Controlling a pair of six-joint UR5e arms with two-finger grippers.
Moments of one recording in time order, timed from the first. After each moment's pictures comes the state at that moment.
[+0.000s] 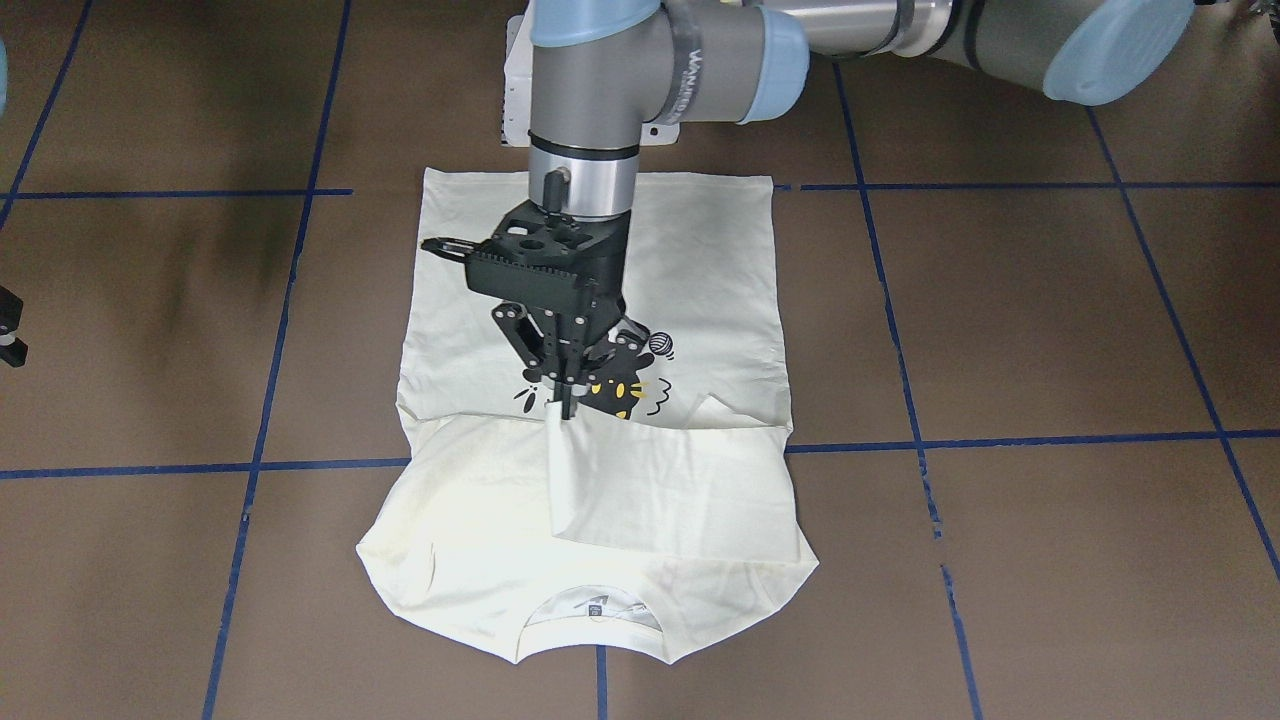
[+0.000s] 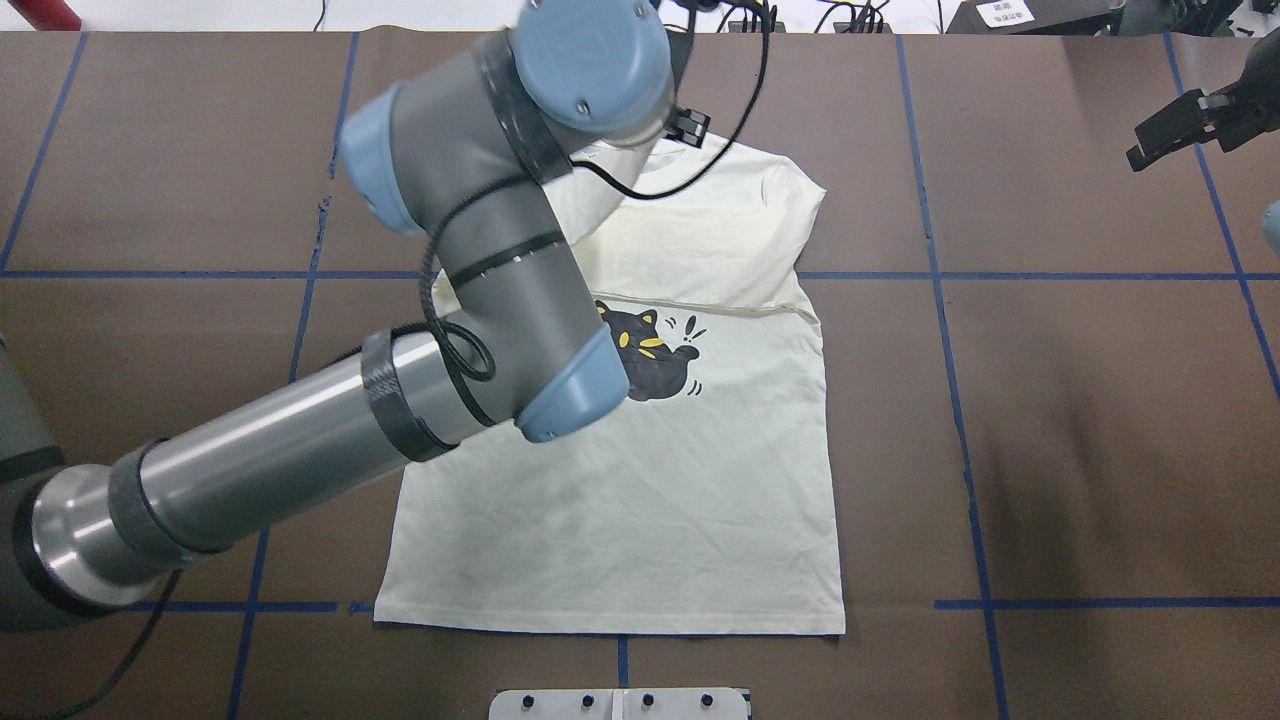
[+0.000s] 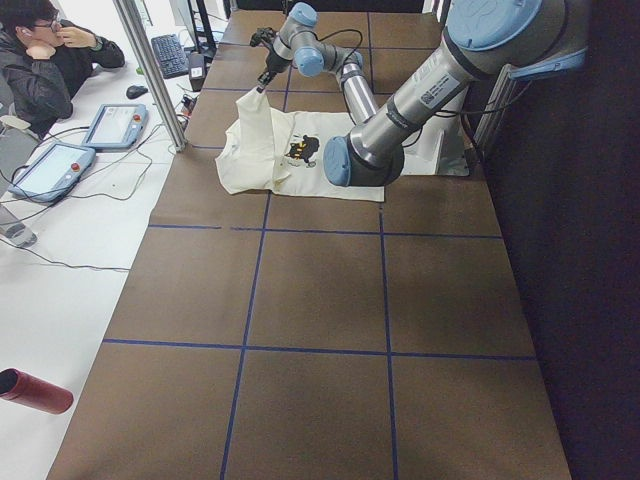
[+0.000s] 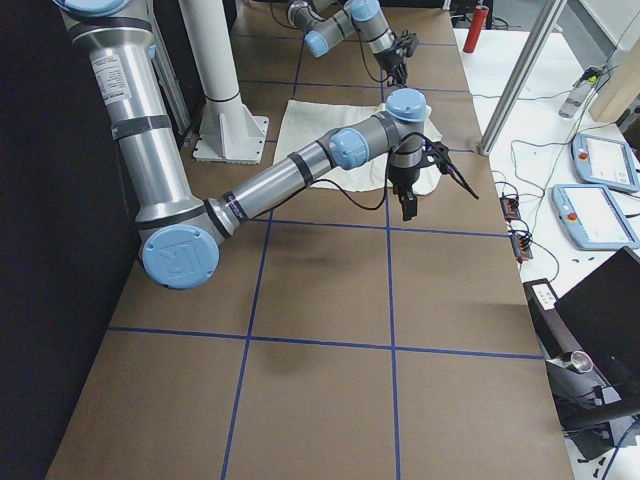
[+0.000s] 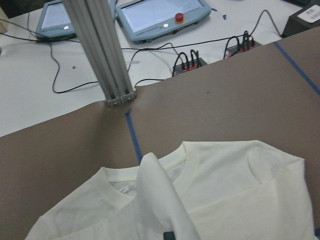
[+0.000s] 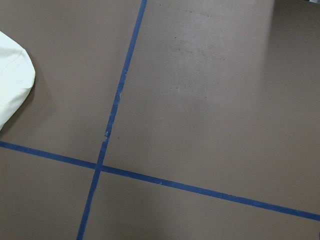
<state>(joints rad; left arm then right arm) -0.59 -2.61 -1.42 -1.80 -1.45 -0.78 1.26 -1.30 1.86 -1.65 2.22 0.33</state>
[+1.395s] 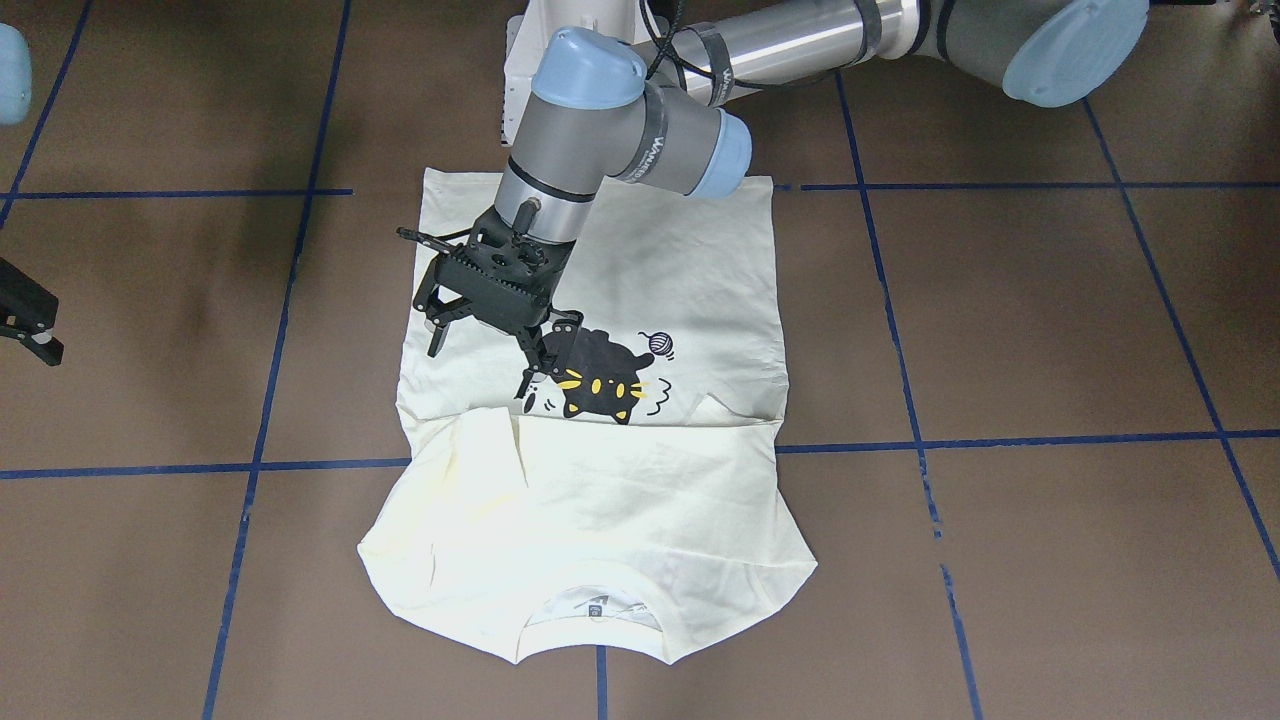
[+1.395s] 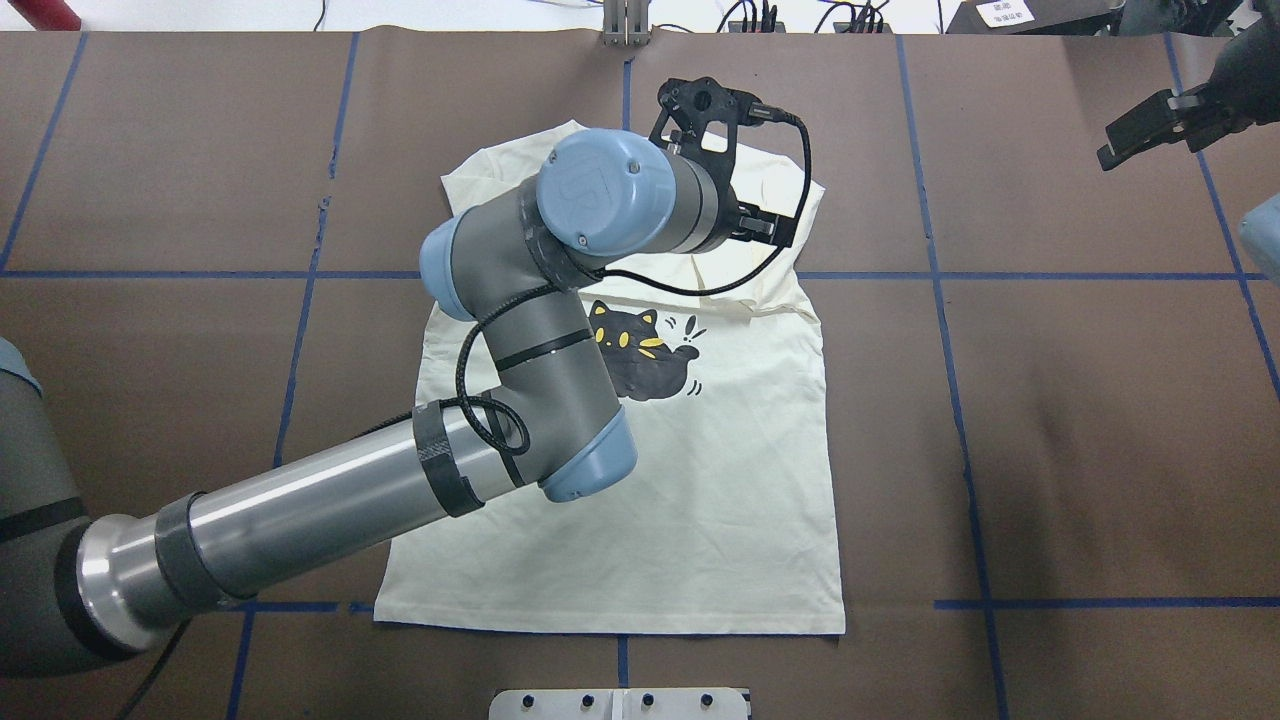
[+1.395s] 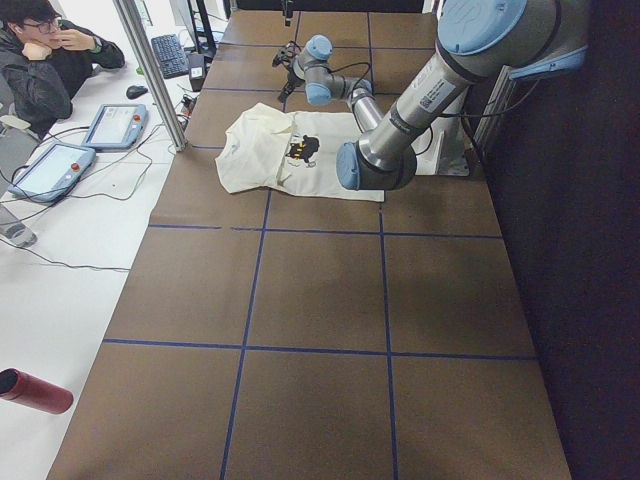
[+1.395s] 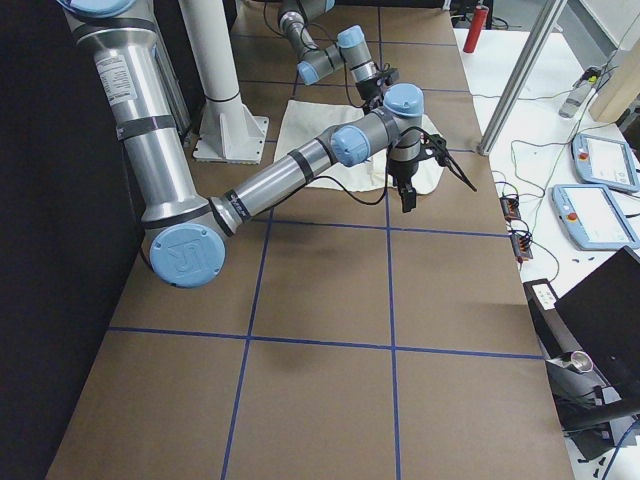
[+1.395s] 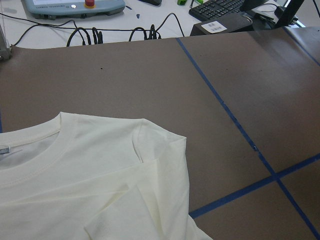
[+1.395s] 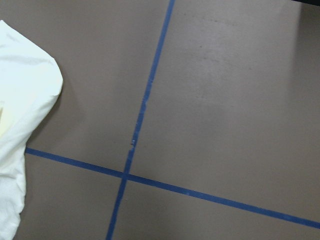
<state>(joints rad) -0.57 -2.57 -1.33 -2.08 -1.67 -0.92 1.21 -1.29 1.87 -1.57 2.23 0.41</state>
